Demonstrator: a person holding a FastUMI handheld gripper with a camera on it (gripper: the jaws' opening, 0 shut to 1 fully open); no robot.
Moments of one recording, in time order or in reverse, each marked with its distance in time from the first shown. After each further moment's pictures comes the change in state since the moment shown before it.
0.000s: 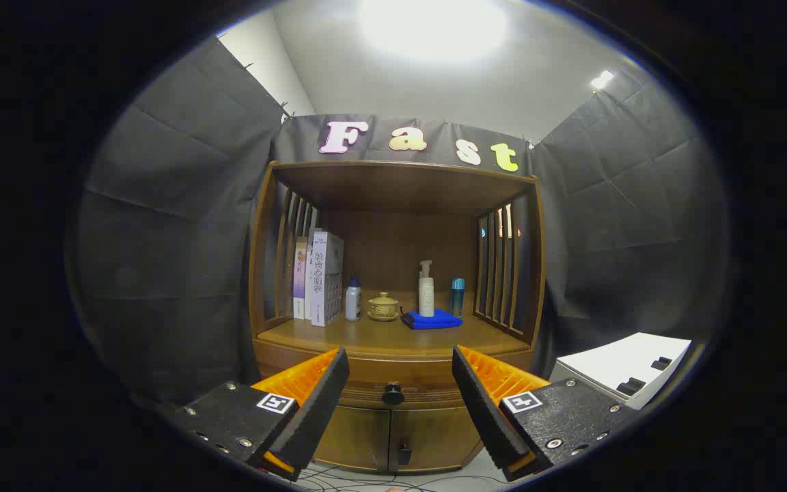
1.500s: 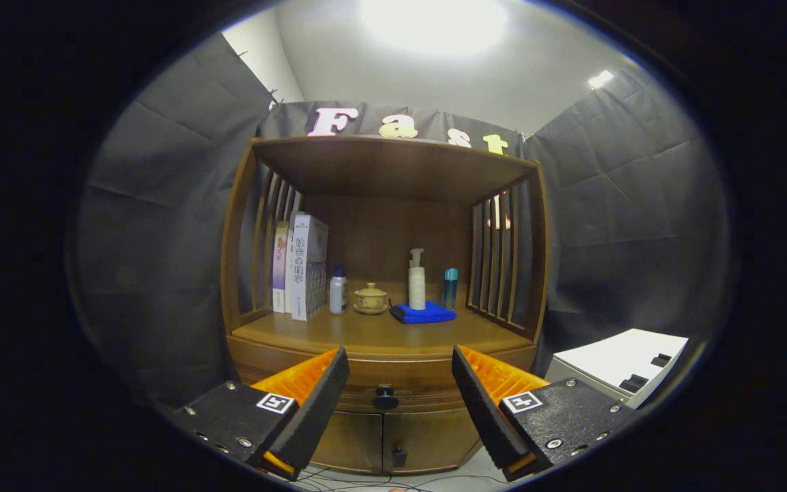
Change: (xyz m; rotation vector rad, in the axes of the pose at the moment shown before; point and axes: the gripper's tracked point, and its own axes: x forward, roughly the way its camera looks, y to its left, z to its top) arm 0.057 0.005 -0.025 0.006 0.050 -0.057
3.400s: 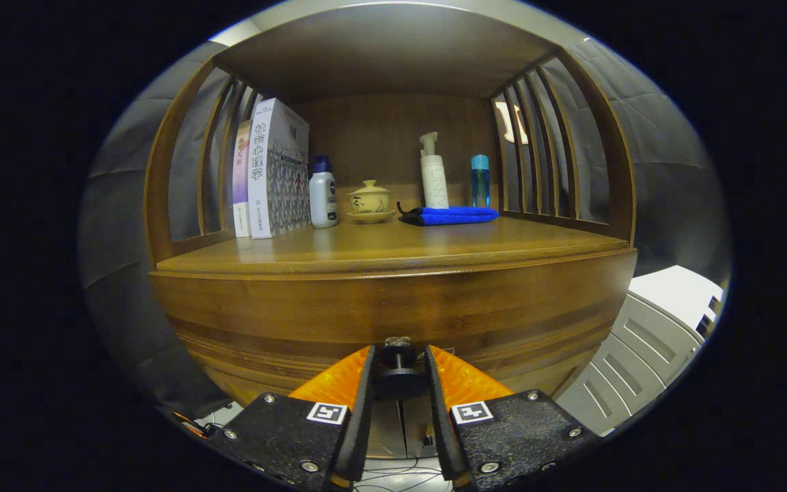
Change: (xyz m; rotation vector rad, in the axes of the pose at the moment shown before) arm 0.118 0.013 -0.153 0.066 0.259 0.047
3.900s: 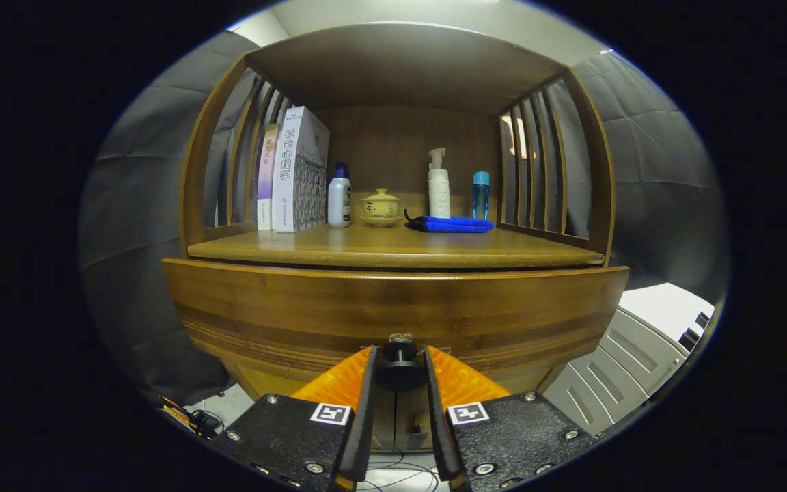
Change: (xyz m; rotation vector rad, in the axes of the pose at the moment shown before) arm -0.046 0.001 -0.004 -0.059 -0.019 0.000
